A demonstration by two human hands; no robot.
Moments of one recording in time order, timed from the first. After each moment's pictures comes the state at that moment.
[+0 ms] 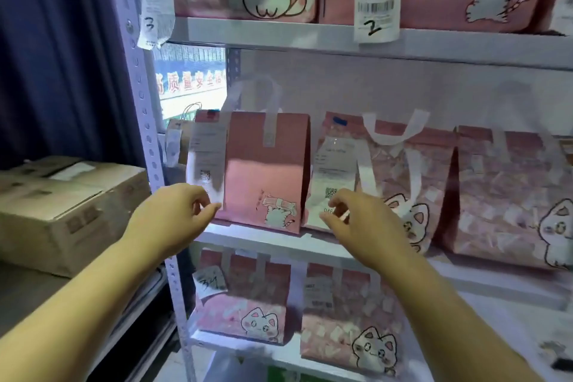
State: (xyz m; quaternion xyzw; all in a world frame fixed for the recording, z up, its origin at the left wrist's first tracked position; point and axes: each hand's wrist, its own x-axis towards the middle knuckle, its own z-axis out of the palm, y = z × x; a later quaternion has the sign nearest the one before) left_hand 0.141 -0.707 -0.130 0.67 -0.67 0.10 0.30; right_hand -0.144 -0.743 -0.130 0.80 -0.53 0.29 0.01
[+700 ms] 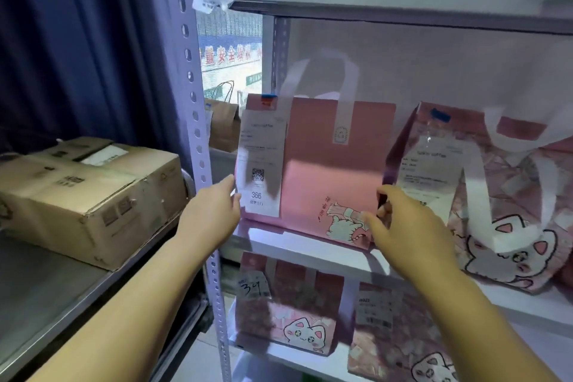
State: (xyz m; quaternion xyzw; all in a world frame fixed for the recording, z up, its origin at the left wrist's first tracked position) left_hand 0.212 -0.791 -0.177 0.73 -0.61 0.02 0.30; right_hand -0.068 -0.801 -0.157 0.74 -0.61 0.29 0.01
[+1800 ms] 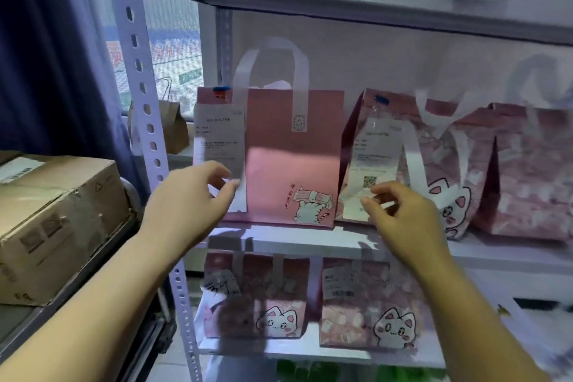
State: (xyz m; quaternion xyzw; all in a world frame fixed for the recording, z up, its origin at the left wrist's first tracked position) left_hand 0.196 -0.767 -0.146 0.62 -0.68 0.02 0.39; right_hand -0.099 -0.765 -0.168 0.64 -0.63 0.43 -0.05
